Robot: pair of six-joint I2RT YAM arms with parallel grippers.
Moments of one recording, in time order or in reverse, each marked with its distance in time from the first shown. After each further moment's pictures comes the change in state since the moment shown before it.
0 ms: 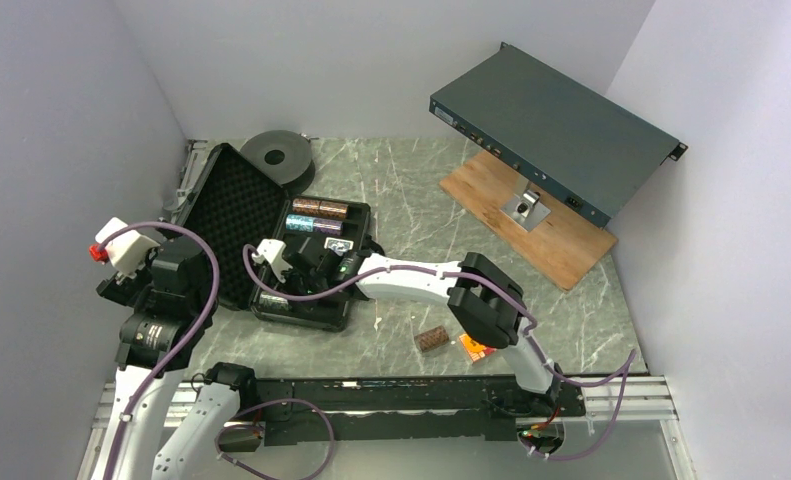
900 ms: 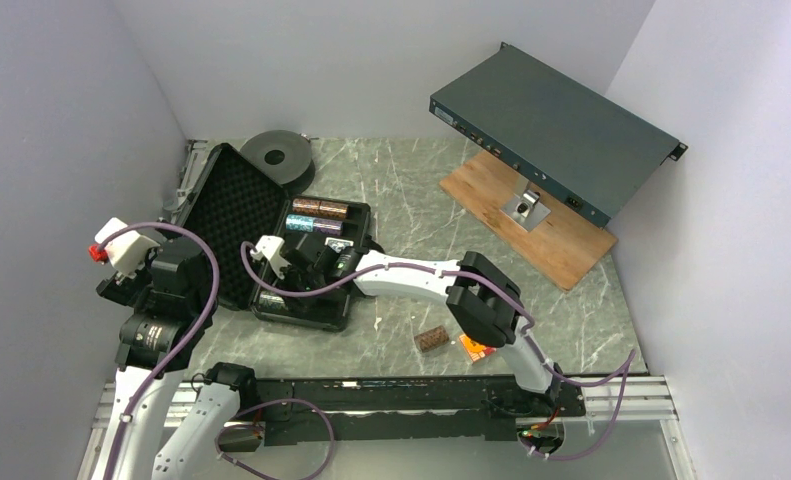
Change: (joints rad) left arm 0.000 -0.003 -0.005 0.011 0.000 0.007; right arm -0.005 0.022 0.051 -0.053 0.010 -0.005
